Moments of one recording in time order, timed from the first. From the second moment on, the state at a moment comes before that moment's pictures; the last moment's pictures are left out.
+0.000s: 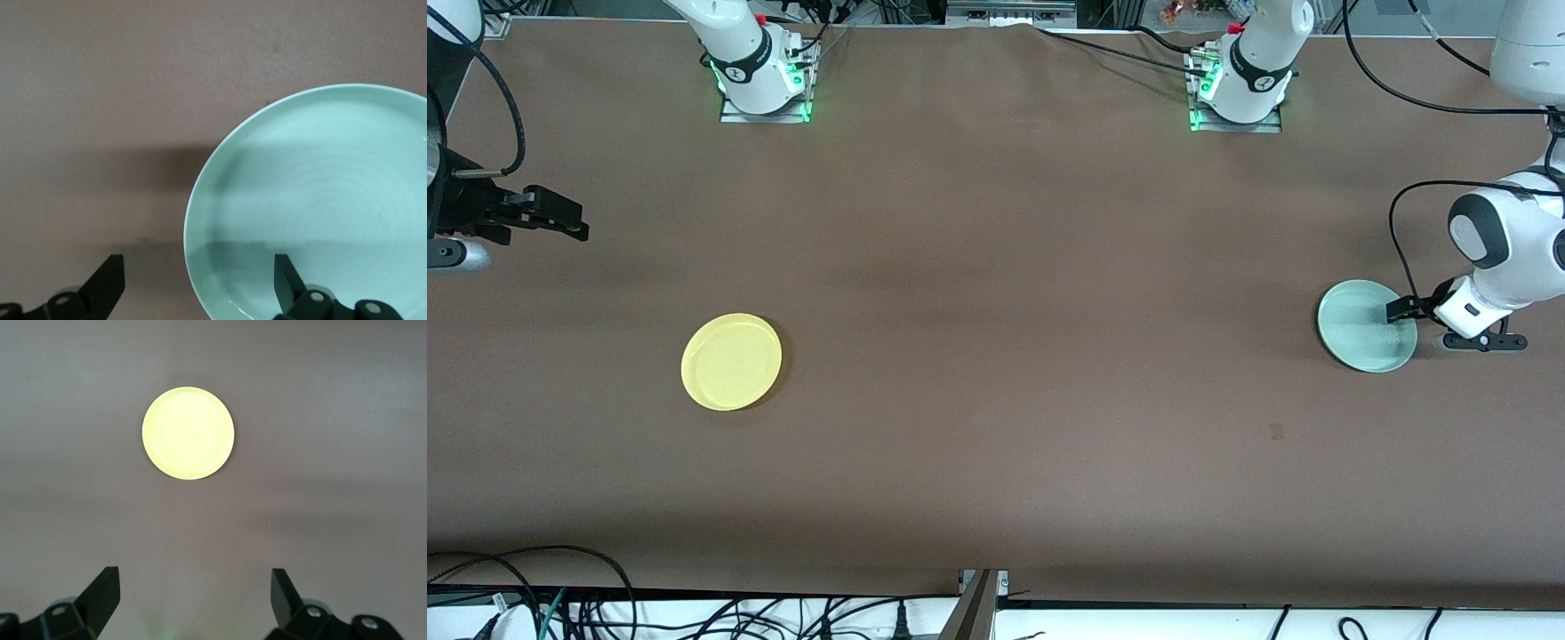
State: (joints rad) left arm 0.27 0.49 0.17 -2.06 0.02 2.52 0.42; right arm 0.03 0.12 -0.04 -1.51 -0.01 1.52 -0.08
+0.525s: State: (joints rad) left arm 0.28 0.52 0.15 -2.06 0.02 2.55 0.44; right arm 0.03 0.12 -0.04 -1.51 -0.01 1.52 -0.08
